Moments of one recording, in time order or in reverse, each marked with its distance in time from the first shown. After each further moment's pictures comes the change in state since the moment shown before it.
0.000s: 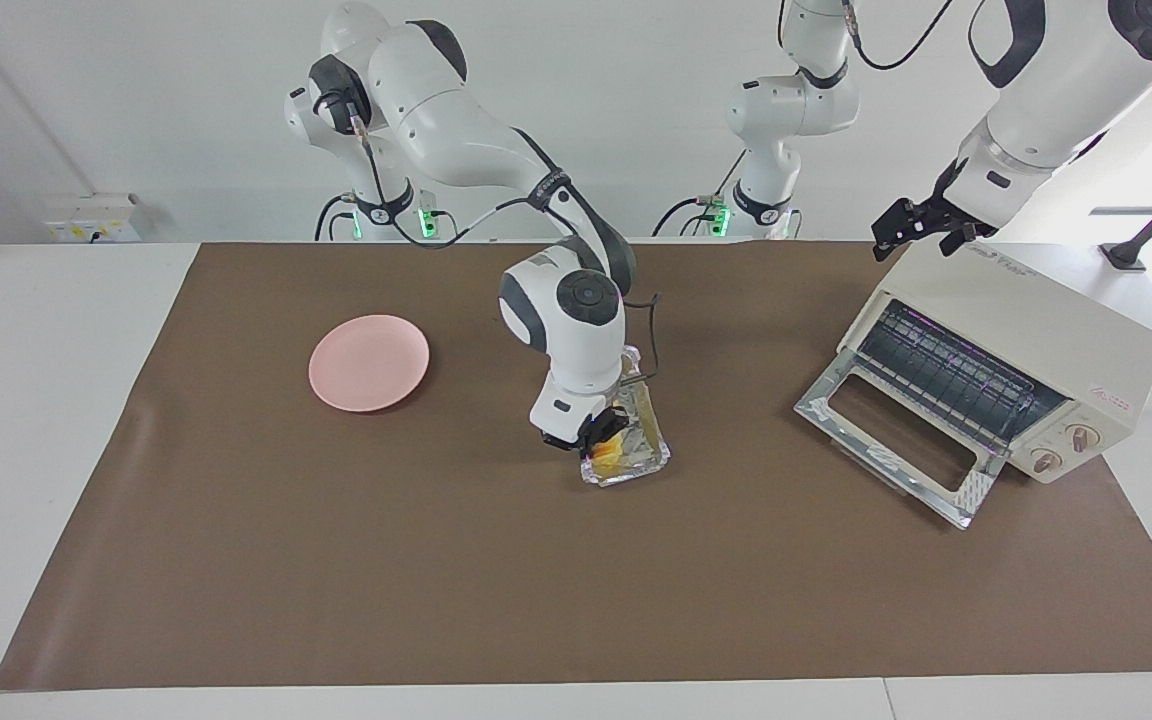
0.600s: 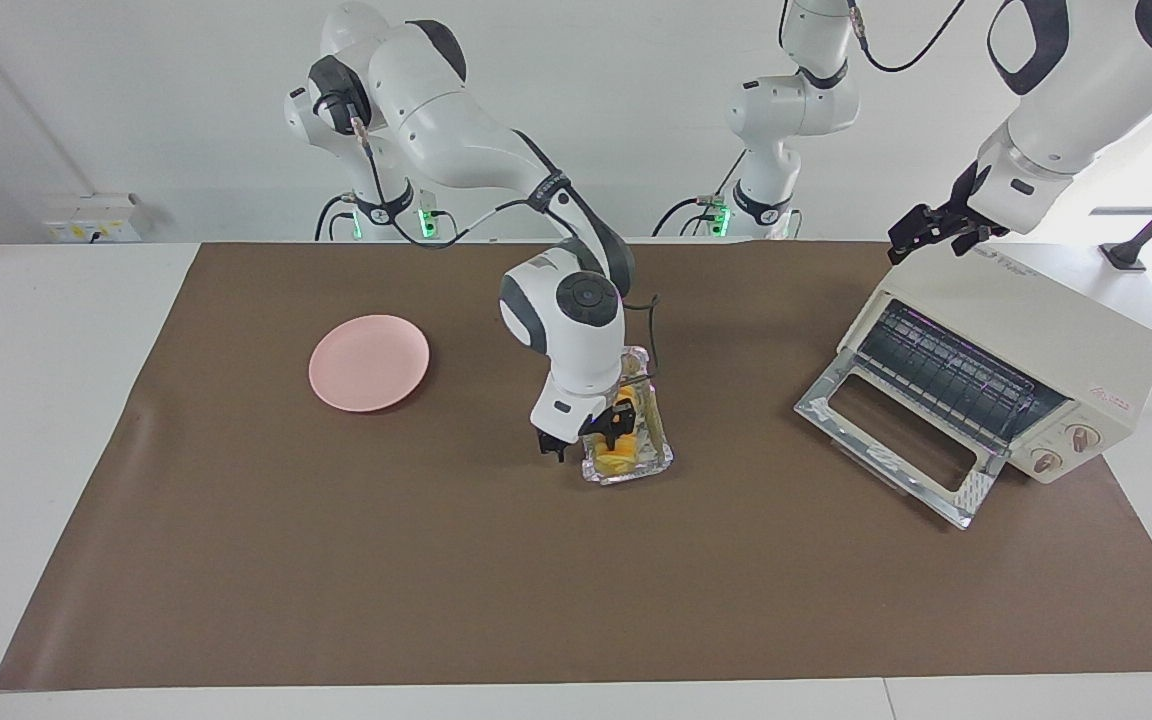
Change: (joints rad) left arm -0.001 0.008 0.040 -0.005 0.000 -0.002 -0.001; right arm 0.012 0.000 0.010 -0.022 -0.009 0.046 0.000
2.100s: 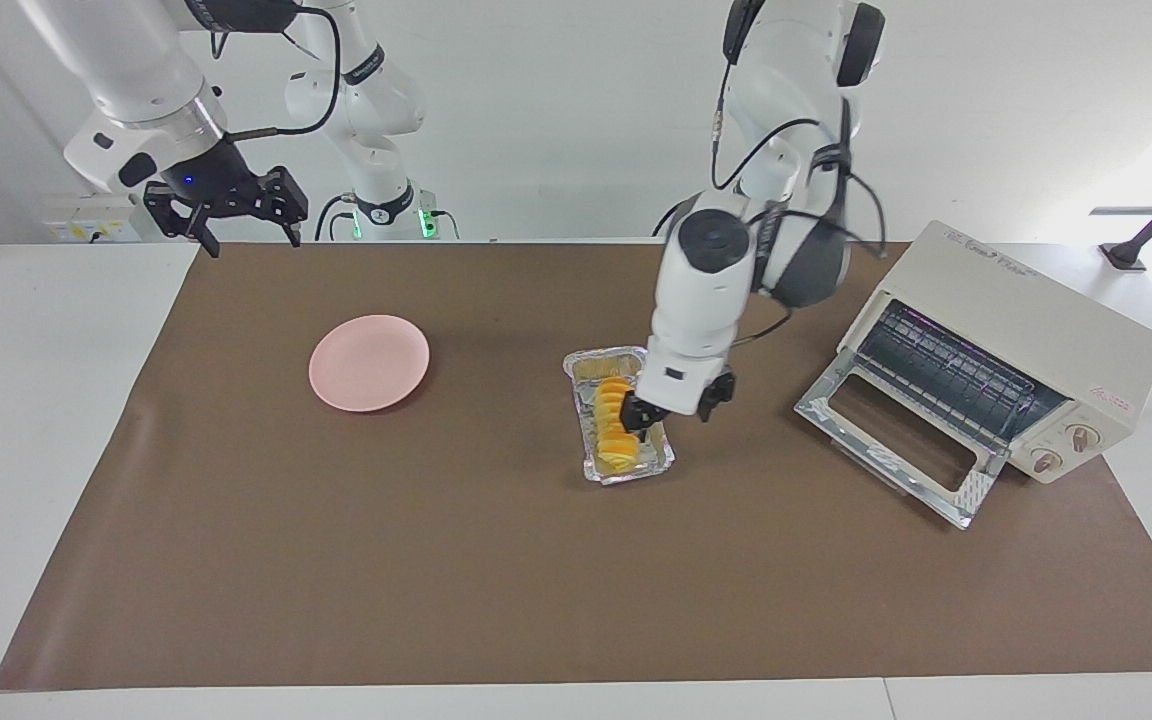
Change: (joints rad) left arm -0.505 0.429 0.133 0.249 0.005 0.431 -0.604; right arm -0.540 -0.716 -0.002 -0.195 0.099 -0.636 -0.527
